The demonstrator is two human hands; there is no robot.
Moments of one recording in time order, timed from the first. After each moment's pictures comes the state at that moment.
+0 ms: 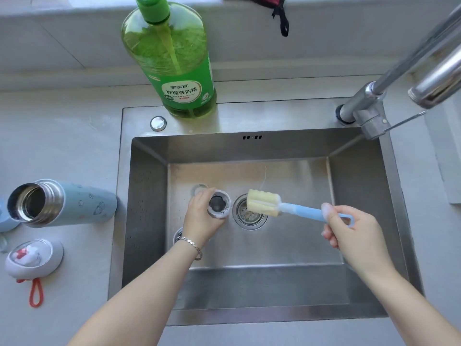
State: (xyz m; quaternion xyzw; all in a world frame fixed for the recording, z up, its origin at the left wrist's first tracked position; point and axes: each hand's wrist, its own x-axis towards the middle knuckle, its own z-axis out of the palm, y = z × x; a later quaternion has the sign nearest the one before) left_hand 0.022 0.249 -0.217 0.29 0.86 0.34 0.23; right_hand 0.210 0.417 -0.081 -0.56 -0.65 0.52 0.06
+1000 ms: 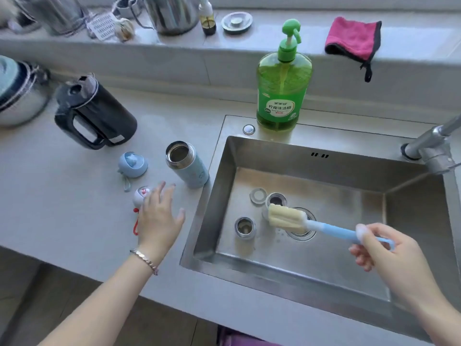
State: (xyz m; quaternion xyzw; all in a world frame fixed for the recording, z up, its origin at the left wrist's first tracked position) left_hand -0.006 0.046 -0.086 0.16 0.98 0.12 -0.01; right_hand 0.213 0.339 -0.014 -0.44 -0.68 0.58 0.05
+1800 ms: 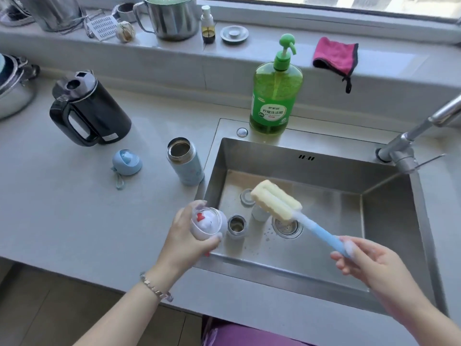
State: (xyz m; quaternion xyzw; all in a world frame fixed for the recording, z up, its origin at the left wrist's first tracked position) left_hand 0.062 0.056 -0.047 0.11 0.86 0.45 0.21; right_hand 0.238 0.296 0.003 -0.43 -0.61 0.67 0.02
